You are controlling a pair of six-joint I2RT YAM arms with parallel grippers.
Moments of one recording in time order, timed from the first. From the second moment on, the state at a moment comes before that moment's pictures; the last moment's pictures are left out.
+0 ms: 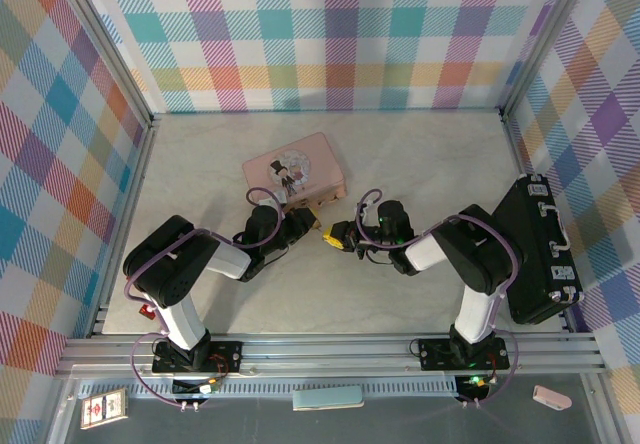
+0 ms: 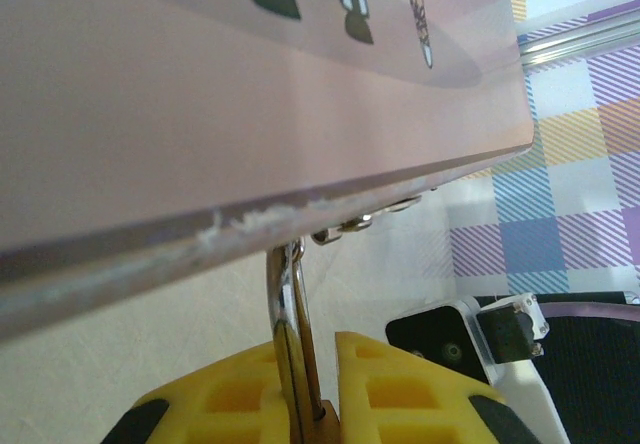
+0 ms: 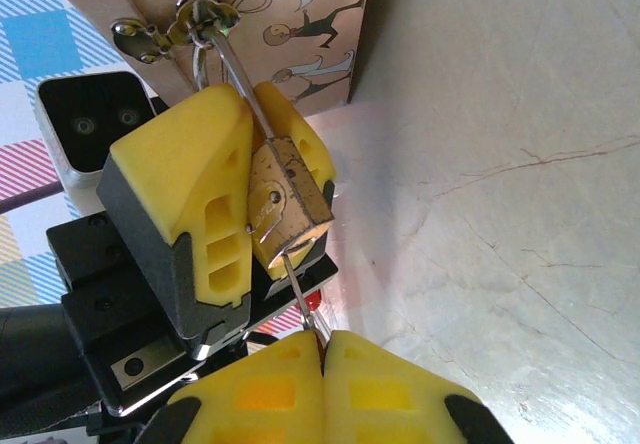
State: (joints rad) left arm -0.57 1.74 0.50 0.92 0.20 -1.14; right arm 0.58 1.82 0.54 0.93 -0.71 1.45
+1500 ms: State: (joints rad) left arm -0.57 1.74 0.50 0.94 0.19 -1.16; right arm 0.58 1.85 0.54 0.97 -0.68 1.47
